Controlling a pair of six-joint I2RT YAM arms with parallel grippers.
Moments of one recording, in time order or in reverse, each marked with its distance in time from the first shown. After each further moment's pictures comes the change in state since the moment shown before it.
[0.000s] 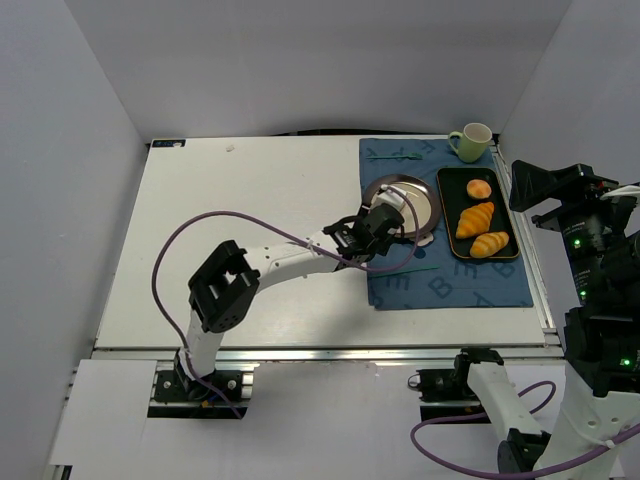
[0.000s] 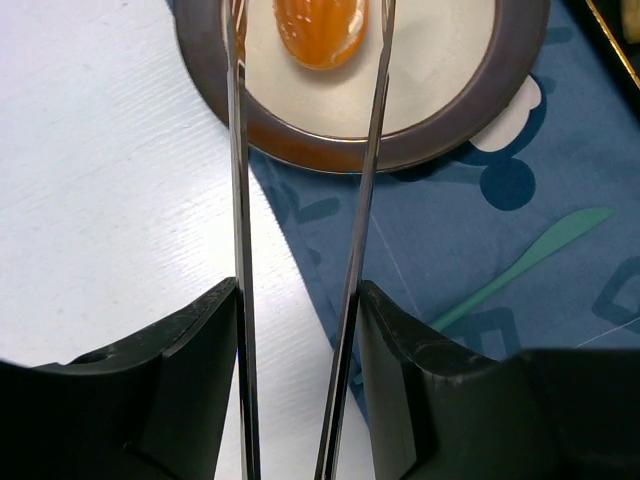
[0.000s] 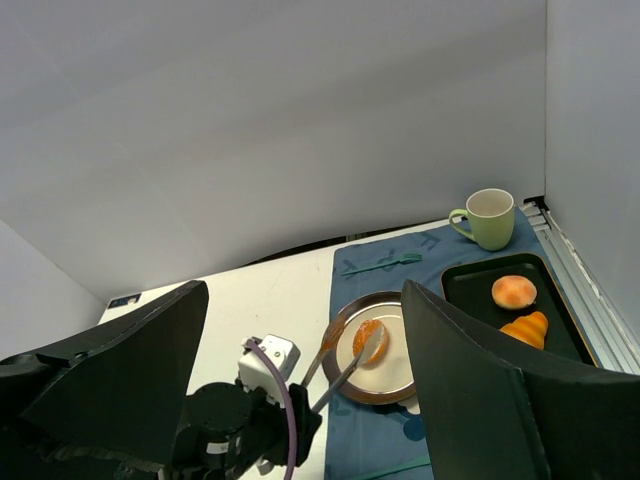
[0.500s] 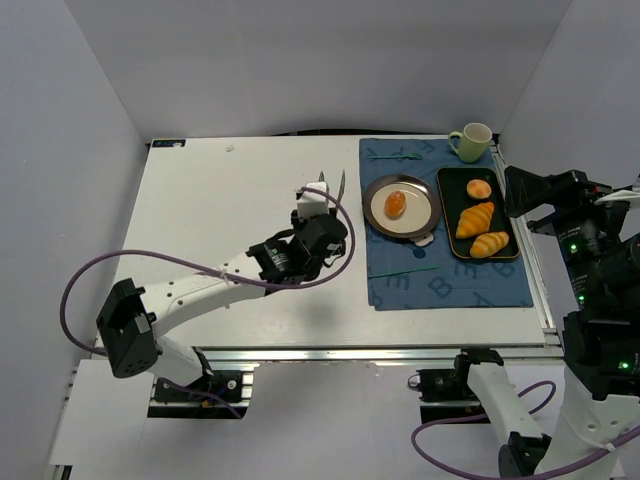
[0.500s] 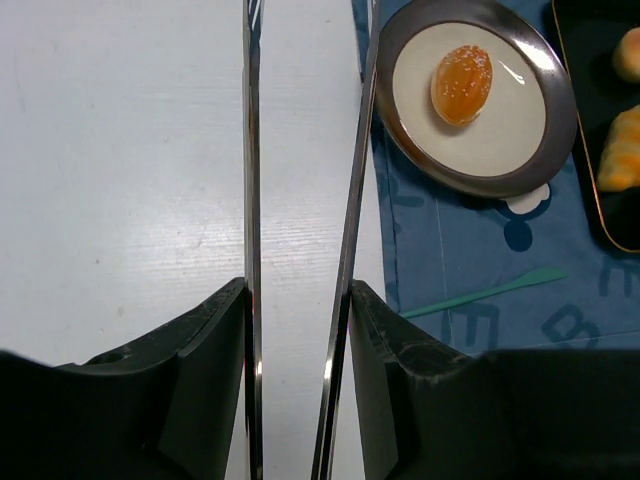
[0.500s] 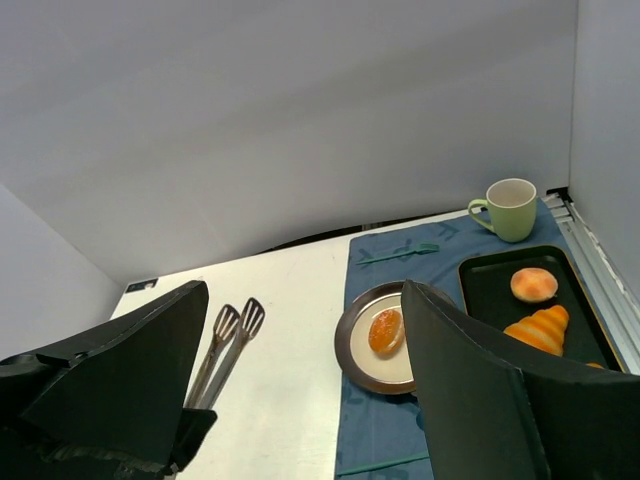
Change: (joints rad) left arm -0.005 -0.544 -0.381 -0.103 -0.227 -0.364; right arm 0.012 -0.022 -0.032 0.003 -0.027 0.014
